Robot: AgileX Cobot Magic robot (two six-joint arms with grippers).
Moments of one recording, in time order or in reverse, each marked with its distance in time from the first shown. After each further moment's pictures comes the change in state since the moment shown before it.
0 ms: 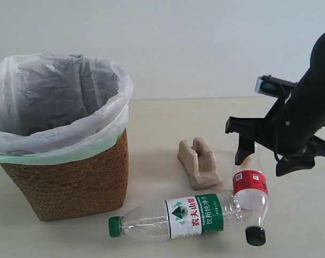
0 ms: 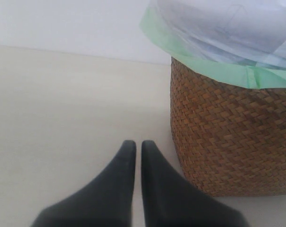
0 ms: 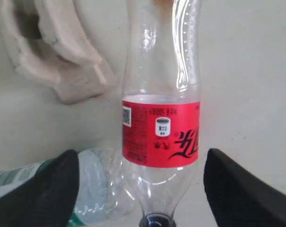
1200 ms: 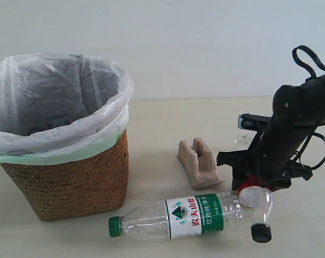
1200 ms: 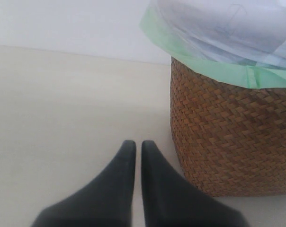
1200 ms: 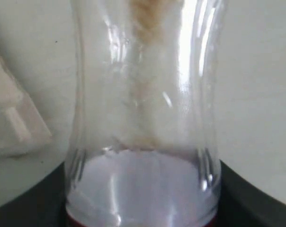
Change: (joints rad) left arm 0.000 0.000 0.000 0.000 0.000 0.000; right arm 0.000 0.283 -0.034 -0.053 -0.173 -0.056
